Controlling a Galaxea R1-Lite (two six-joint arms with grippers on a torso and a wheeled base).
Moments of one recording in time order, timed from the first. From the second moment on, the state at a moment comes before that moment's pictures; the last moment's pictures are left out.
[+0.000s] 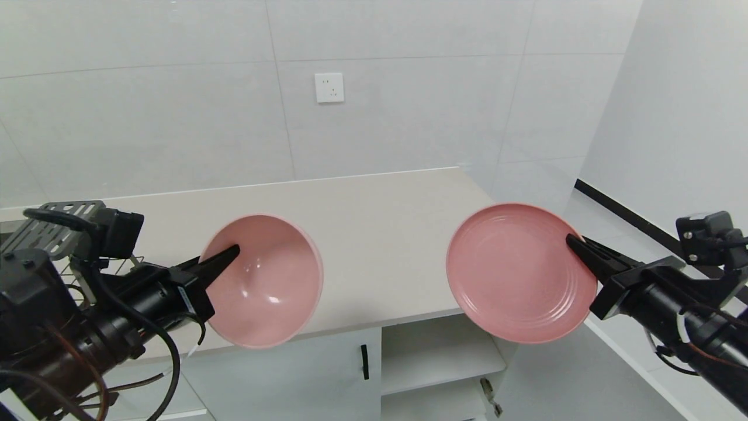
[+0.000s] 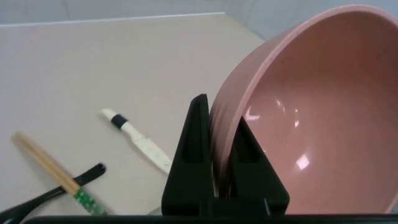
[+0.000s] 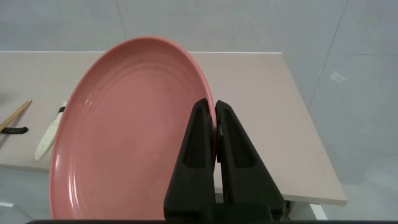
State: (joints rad) left arm -0.29 1.51 -0.18 -1.26 -0.16 -0.18; right arm 0.38 1.64 -0.09 -1.57 -0.02 0.05
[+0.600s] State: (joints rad) left arm -0.42 1.59 -0.16 -1.27 -0.07 -0.18; right arm 0.36 1.64 -0.10 -1.57 -0.03 0.05
